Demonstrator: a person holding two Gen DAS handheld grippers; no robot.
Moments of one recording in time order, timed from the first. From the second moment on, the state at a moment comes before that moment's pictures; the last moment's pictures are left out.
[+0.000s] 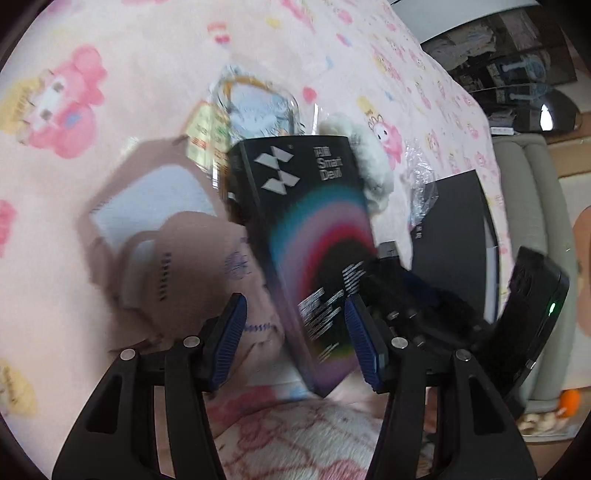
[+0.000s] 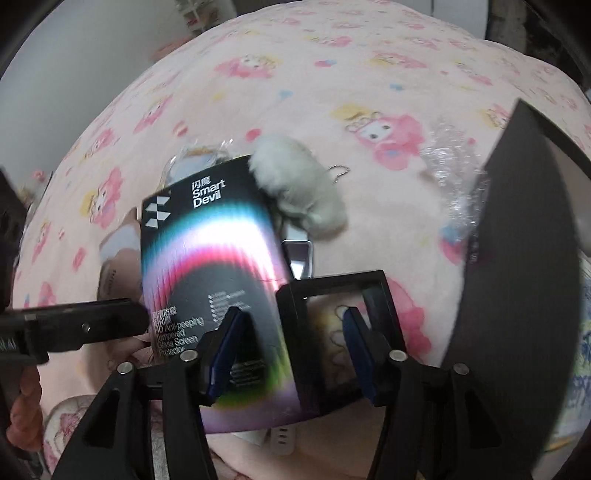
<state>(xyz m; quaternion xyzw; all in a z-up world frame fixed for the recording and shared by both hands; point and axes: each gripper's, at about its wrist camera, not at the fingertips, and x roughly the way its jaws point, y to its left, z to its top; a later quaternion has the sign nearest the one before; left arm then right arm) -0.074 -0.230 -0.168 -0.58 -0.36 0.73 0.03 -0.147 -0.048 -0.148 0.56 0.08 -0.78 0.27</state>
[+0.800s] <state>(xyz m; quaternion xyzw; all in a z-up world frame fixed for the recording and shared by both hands) -0.076 -0.245 -0.176 -0.56 -0.41 0.72 0.03 -0.151 -0.054 -0.150 0.58 0.05 -0.76 0.29</state>
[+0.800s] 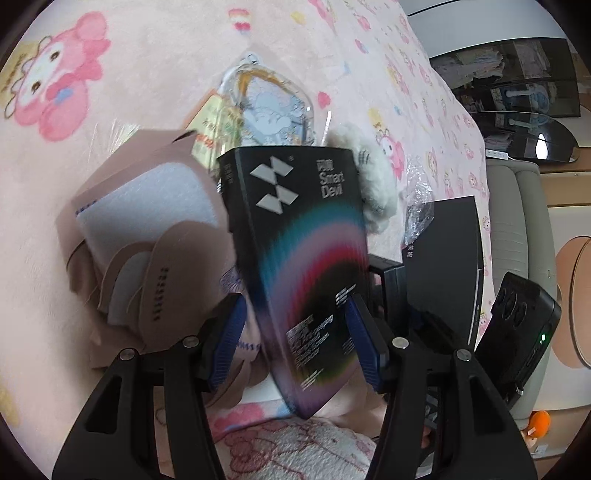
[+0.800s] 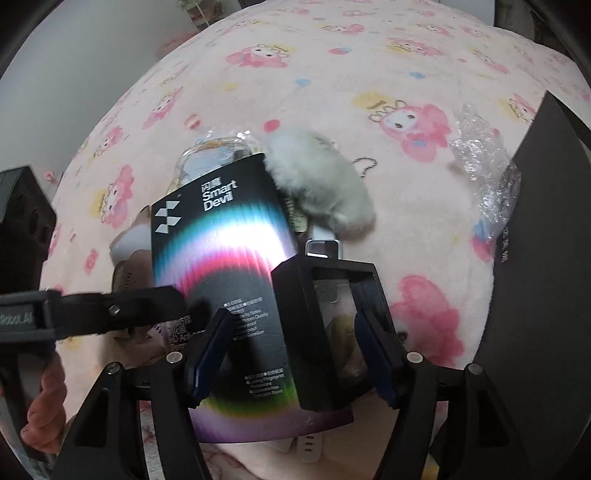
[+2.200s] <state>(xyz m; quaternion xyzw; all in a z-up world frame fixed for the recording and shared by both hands) -0.051 -0.252 -0.166 -0.52 -0.41 0.75 0.03 -0.137 -0.072 -0.144 0.57 0.04 -0.73 0.37</state>
